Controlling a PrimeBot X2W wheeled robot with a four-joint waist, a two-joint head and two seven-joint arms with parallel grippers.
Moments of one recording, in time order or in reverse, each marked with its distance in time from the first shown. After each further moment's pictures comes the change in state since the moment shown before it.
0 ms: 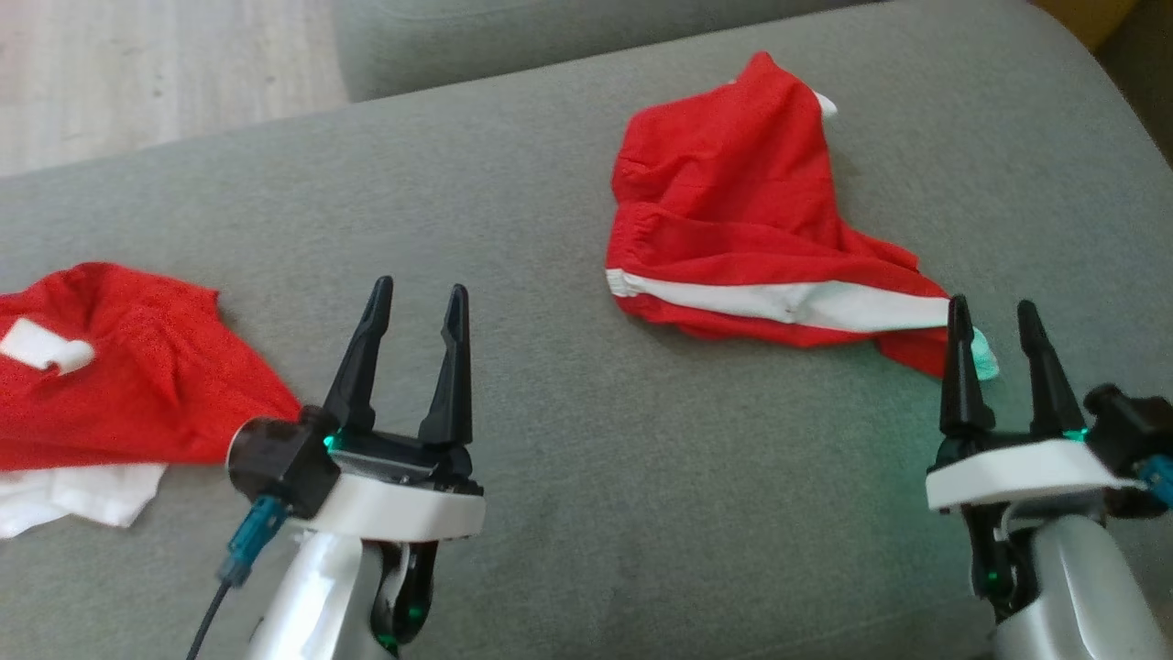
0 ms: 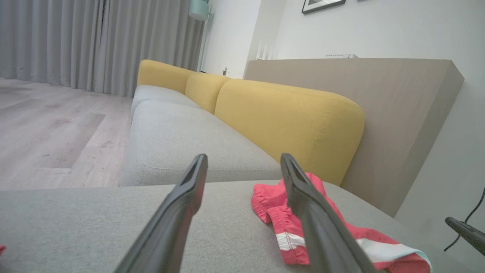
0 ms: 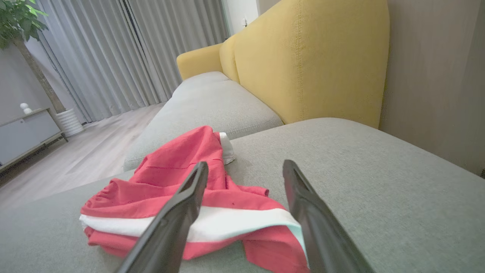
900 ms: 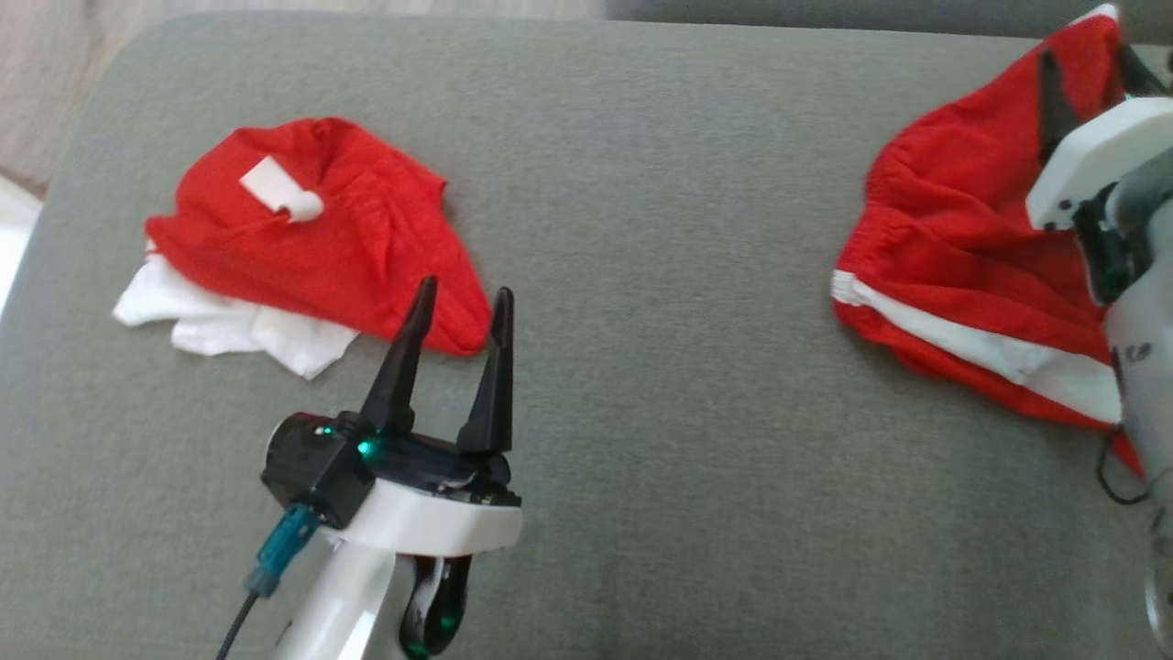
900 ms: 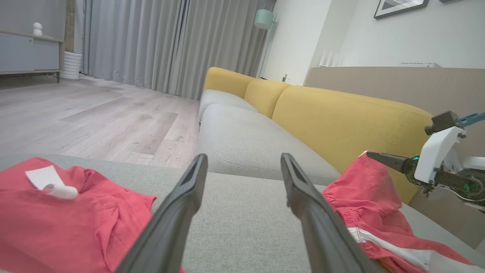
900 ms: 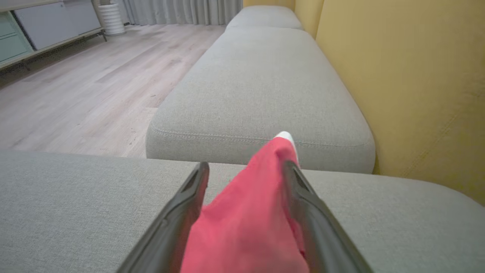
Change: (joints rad) left arm 0.003 0.000 -0.094 -0.056 -0.034 0.030 0.000; right arm -0.776 -0.215 0.070 0.735 -0.136 0.000 0.223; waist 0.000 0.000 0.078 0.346
